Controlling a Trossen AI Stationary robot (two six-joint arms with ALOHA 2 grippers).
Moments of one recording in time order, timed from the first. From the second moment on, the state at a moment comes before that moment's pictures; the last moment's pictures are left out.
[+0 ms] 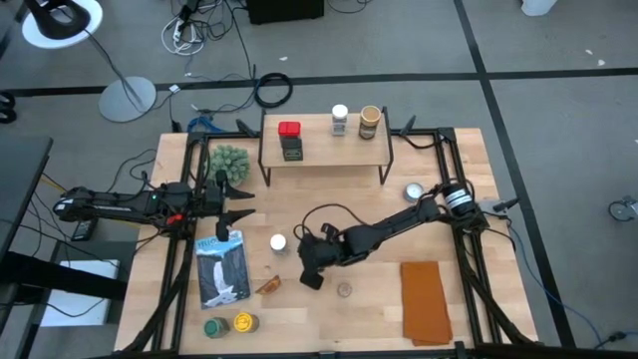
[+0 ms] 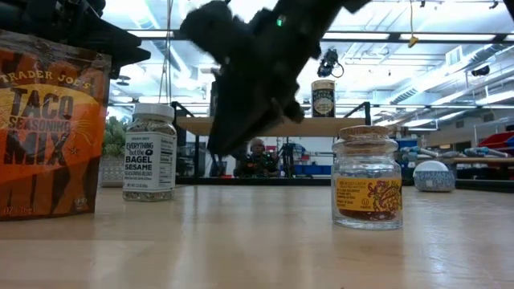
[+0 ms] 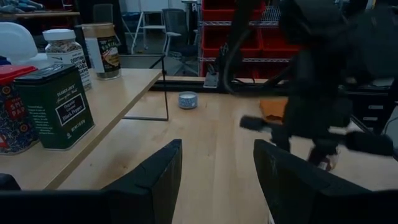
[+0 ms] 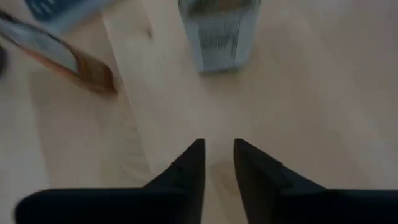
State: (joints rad) left arm -0.06 0.35 0.27 -0.01 -0.17 -0.03; right arm 0.29 2.10 1.56 -0.46 0.28 0.62
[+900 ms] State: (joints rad) left arm -0.06 0.35 0.27 -0.01 -0.17 -0.03; right arm 0.17 2.01 1.78 -0.37 0.22 0.29
